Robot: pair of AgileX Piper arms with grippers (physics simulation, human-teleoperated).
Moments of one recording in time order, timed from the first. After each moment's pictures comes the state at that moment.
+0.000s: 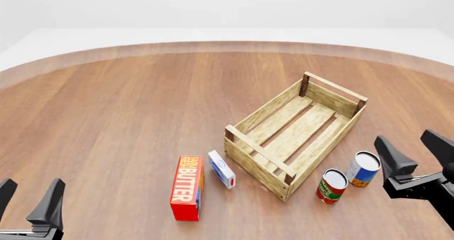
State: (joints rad) left arm 0.00 0.01 0.00 0.00 0.00; right arm 0.11 0.45 -0.31 0.00 -0.07
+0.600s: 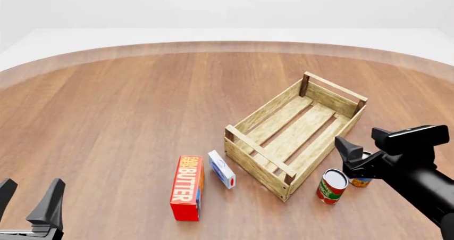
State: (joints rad) left arm 0.00 0.01 0.00 0.00 0.00; right arm 0.18 0.87 -0.39 -0.07 -0.10
